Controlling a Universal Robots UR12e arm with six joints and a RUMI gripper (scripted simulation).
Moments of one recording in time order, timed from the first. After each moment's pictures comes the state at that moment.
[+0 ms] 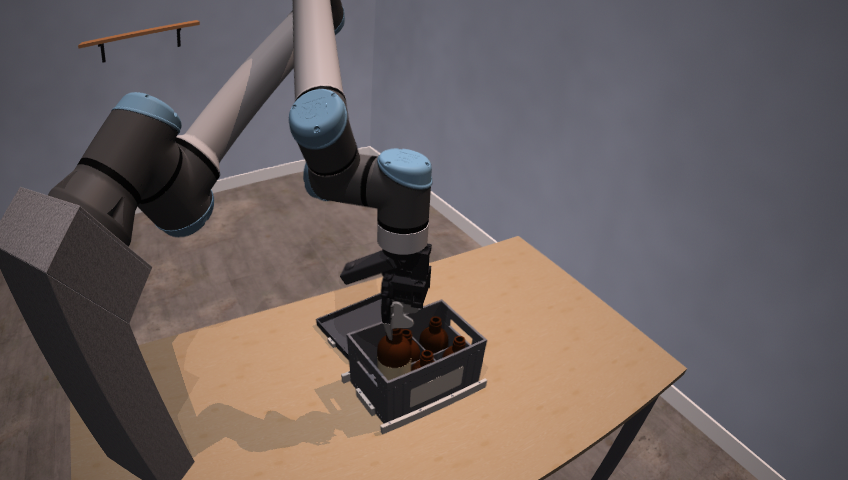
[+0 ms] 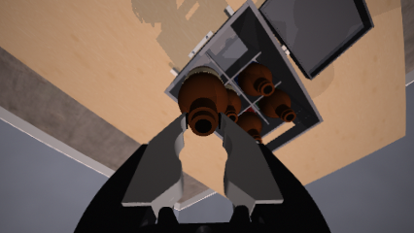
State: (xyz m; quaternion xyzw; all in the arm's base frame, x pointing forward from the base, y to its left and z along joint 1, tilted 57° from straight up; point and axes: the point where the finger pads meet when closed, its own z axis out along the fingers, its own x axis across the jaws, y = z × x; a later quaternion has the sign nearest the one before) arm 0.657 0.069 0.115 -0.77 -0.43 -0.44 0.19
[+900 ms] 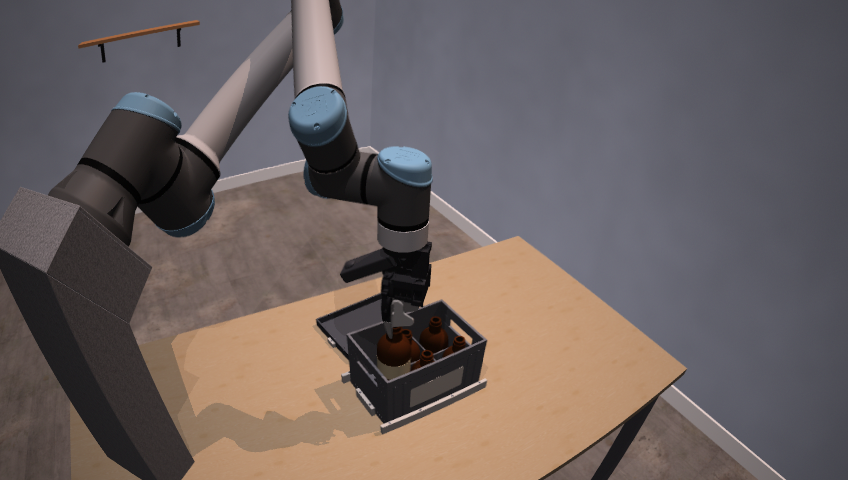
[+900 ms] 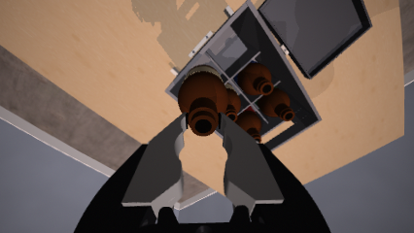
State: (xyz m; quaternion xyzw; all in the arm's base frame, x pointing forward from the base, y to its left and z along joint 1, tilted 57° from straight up) arm 0.655 0.066 0.118 -0.77 -0.43 -0.44 0.19
